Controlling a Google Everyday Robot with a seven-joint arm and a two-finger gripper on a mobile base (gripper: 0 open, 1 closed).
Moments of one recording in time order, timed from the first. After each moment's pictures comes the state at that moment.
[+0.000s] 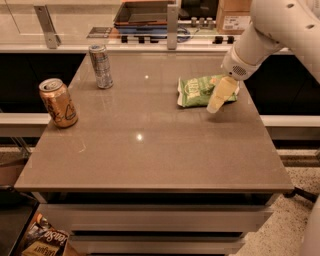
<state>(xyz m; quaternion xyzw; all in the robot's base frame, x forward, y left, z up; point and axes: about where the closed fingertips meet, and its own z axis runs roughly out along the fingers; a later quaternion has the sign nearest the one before) 0.674 -0.182 0.853 -0.55 0.80 0.01 0.22</state>
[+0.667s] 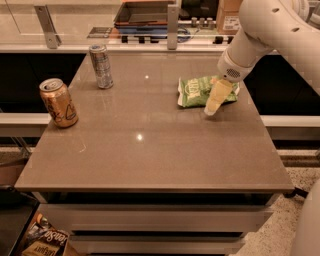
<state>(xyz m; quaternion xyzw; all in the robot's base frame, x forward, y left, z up) 0.678 -0.177 0.840 -0.56 0.81 0.00 0.20</state>
